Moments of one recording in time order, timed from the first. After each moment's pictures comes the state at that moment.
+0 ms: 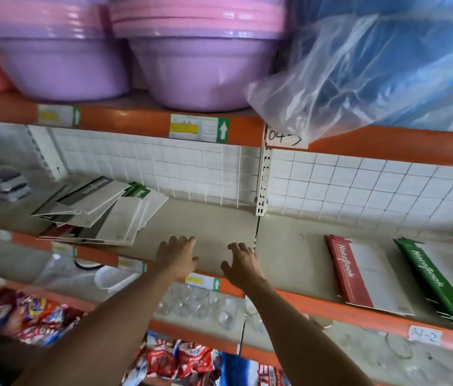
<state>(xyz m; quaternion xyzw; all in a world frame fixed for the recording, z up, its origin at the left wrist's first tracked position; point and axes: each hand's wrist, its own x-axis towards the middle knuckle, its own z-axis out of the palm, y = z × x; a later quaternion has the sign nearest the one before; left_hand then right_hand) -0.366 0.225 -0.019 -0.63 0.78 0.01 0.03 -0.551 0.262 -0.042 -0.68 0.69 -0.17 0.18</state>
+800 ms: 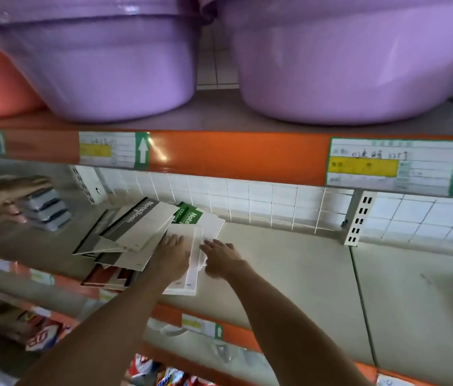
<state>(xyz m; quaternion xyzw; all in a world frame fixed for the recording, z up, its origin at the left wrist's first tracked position) -0.168 0.050 -0.031 -0.68 0.73 -0.01 0.03 -0.326 0.043 -0.047 -0.82 0.55 -0.03 0.15</state>
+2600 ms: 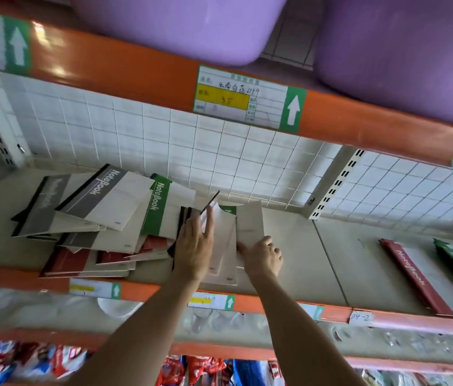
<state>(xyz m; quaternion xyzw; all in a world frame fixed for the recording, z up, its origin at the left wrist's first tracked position) -0.198 0.057 -0.098 -0.52 0.76 -0.18 -0.35 -0.343 0.111 -0.071 -0.38 0.91 -0.14 0.09</state>
